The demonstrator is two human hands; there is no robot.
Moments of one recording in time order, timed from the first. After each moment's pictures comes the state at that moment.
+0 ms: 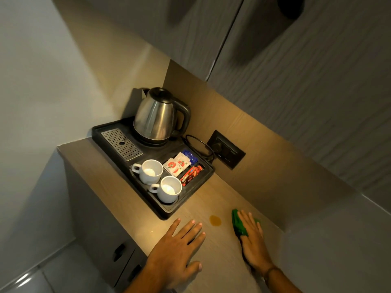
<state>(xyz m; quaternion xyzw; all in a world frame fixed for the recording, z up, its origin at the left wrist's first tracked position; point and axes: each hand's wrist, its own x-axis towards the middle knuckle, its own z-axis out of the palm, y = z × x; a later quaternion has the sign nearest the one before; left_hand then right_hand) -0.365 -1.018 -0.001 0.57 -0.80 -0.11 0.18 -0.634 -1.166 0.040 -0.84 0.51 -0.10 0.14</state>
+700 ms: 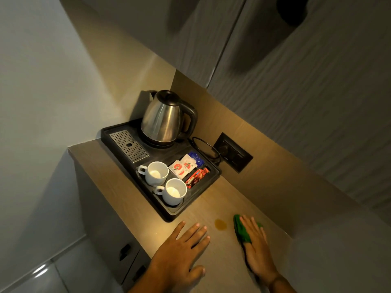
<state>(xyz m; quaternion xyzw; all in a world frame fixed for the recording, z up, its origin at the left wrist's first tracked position) -0.366 -1.020 -0.001 0.57 -0.80 -0.11 0.17 -0.625 -1.167 0.047 -0.85 0.49 -0.11 0.14</state>
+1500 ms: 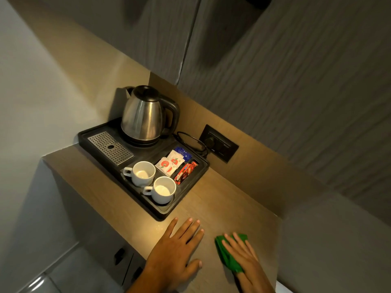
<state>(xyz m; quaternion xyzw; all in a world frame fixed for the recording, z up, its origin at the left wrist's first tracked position) -0.365 -1.020 0.002 0.57 -0.79 -0.12 0.17 -0.655 -1.086 0.033 -0.90 0.40 -0.04 0.17</state>
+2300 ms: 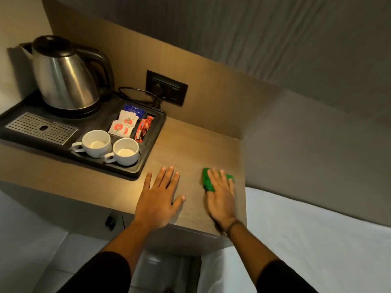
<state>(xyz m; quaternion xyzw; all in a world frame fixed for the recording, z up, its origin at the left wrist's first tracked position) -0.363 -1.014 0.007 0.57 -0.81 -0.09 0.13 -0.584 -1.009 0.054 -0.70 0.68 -0.18 0.16</state>
